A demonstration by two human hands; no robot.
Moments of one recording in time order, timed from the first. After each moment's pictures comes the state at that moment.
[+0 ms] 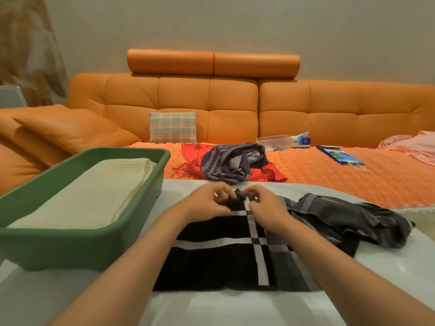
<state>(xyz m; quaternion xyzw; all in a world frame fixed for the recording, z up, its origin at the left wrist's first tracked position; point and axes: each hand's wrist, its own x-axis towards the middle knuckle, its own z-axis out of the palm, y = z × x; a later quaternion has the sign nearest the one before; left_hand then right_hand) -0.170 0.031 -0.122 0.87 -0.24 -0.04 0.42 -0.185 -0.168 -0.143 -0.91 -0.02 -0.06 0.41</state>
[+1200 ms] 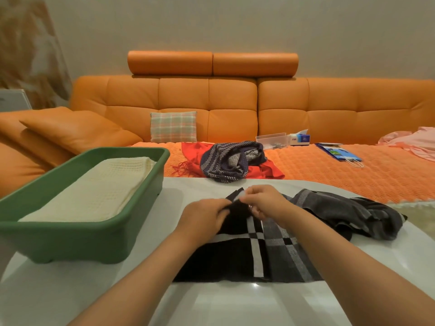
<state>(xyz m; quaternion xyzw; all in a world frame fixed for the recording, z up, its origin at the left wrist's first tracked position) -0.213 0.020 -0.158 0.93 -0.24 0.21 0.20 -0.204 -0.179 -0.118 -0.81 -0.03 0.07 0.58</state>
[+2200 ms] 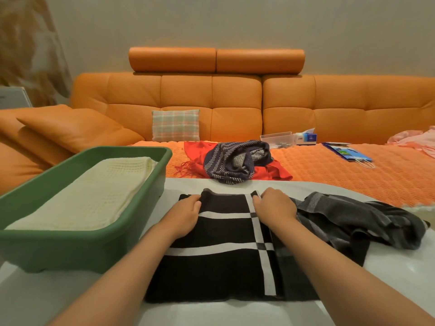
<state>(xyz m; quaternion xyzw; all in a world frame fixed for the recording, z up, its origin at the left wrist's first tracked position) -0.150 0.075 -0.183 0.95 -0.08 0.01 0.30 -0.148 -0.171 -0.167 -0.97 0.12 -0.11 0.16</state>
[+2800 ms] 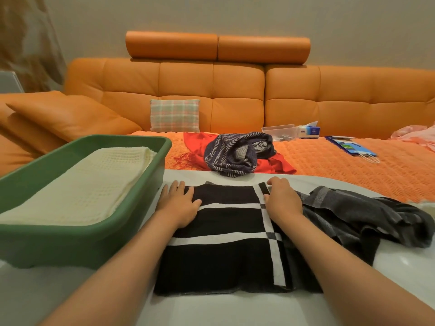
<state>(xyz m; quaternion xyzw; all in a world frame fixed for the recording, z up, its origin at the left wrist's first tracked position) -0.127 0.081 -0.188 1.00 -0.05 -0.01 -0.03 -0.129 -0.186 -0.187 -0.97 0.09 -0.15 0.17</state>
